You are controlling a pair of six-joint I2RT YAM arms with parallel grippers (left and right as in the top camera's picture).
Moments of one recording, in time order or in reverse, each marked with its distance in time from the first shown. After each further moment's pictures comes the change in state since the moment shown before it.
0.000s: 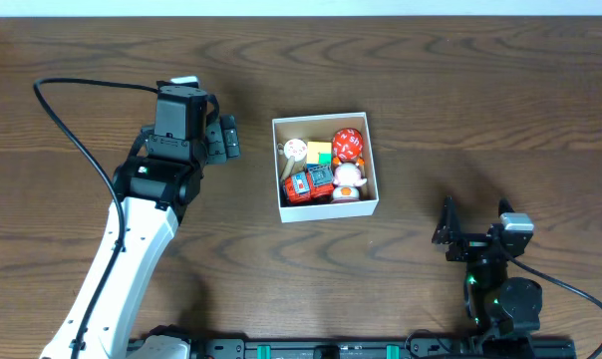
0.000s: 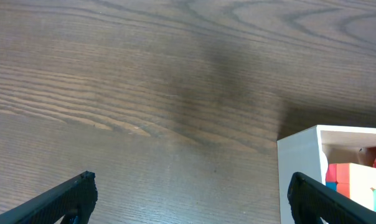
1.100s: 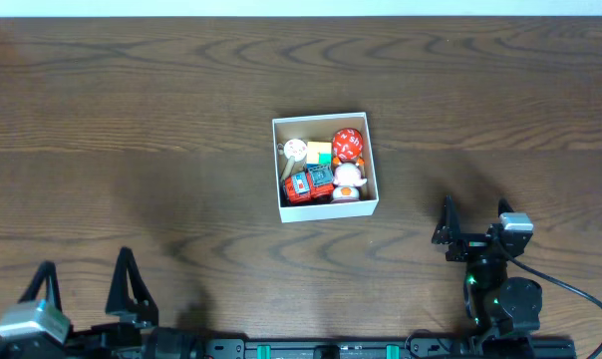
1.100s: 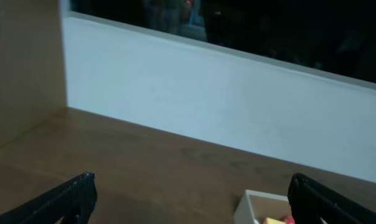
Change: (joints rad) left arm 0.071 -1.140 -0.037 -0.288 0.000 0.037; right arm 0.000 0.000 0.000 -0.001 -0.002 0.000
